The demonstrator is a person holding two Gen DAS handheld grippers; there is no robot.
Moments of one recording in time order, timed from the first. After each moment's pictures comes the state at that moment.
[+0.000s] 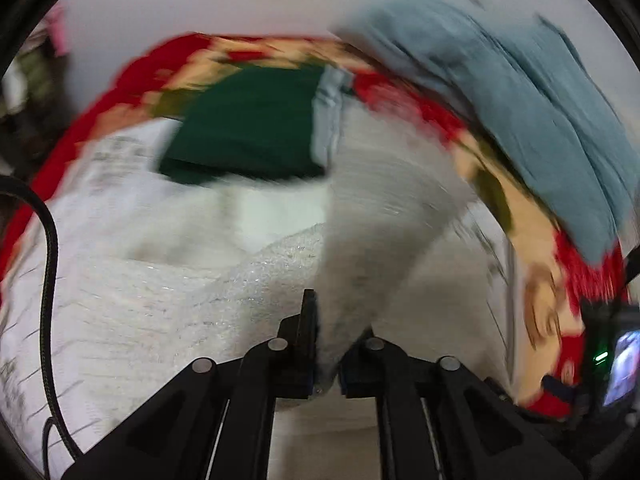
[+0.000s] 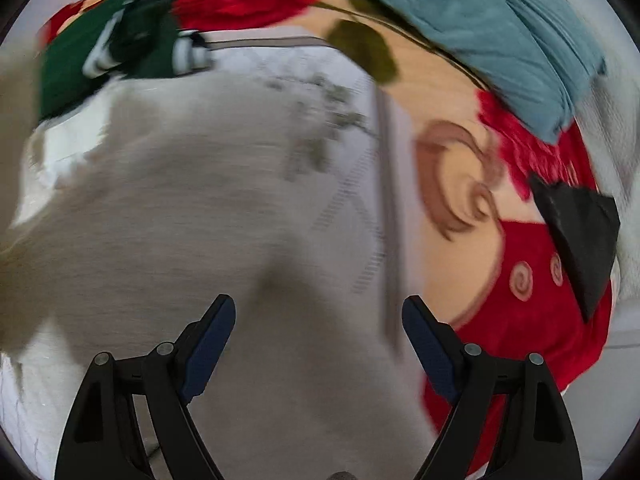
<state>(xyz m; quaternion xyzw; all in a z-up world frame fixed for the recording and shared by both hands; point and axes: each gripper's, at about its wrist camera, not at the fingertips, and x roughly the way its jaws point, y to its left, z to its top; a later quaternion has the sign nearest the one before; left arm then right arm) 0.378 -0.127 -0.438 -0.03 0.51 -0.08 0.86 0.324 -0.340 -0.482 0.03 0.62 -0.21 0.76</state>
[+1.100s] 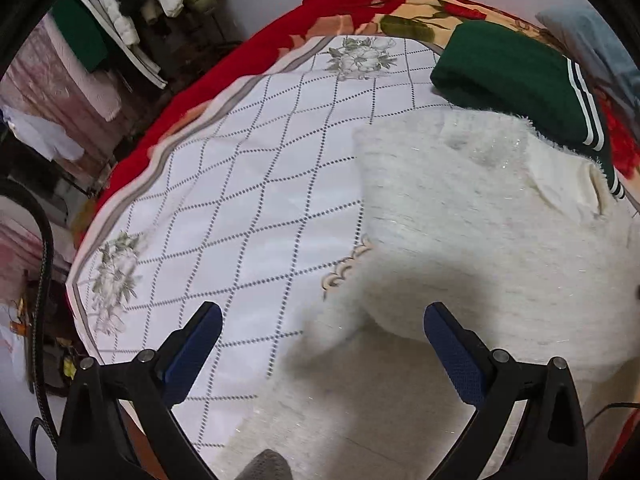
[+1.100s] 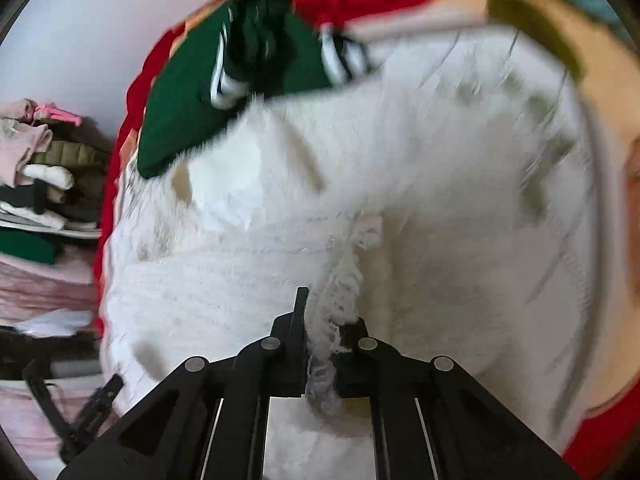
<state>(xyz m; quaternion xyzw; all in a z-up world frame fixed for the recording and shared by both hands) 0.297 0.058 -0.476 -0.04 0.56 0.23 0.80 0.405 -0.319 -0.497 0.23 0.59 0.05 0.77</state>
